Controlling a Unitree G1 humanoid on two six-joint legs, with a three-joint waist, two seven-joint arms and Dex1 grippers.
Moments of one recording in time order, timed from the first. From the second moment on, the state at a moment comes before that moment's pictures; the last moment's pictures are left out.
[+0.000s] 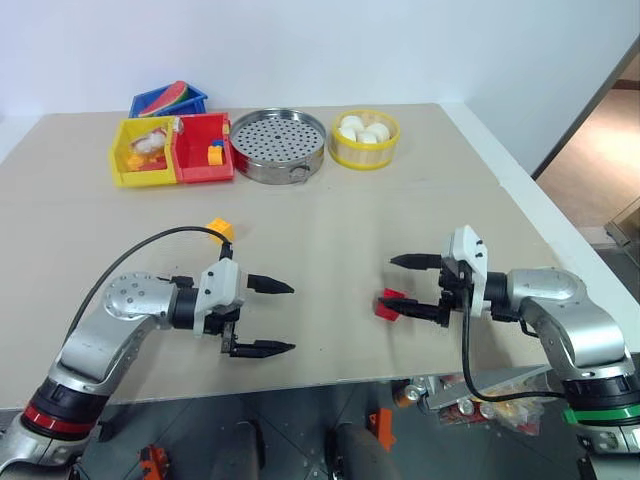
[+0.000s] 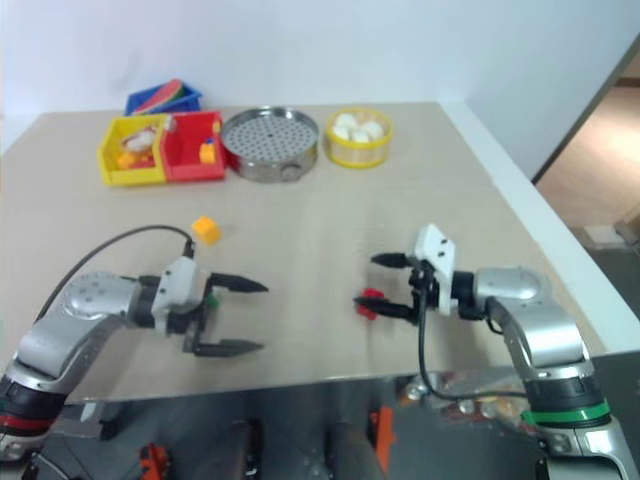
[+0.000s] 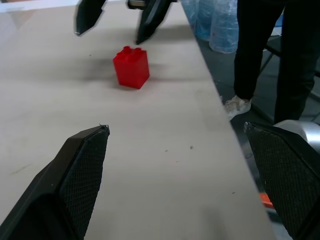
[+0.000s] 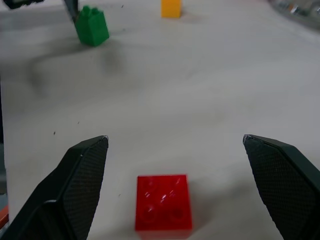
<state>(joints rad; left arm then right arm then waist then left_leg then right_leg) -0.33 0.70 -0.15 -0.28 -0.45 0.27 -1.21 -0.34 -0.75 0.00 -0.14 0.40 0.45 1.12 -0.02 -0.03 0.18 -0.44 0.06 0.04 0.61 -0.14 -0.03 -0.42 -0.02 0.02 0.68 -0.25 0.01</state>
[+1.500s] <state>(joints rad) -0.15 0.71 -0.07 -0.39 -0.43 0.33 -1.01 -0.98 -0.49 0.36 0.88 0.05 -0.10 1.50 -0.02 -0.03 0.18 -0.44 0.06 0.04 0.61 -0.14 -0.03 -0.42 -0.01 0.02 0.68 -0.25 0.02</state>
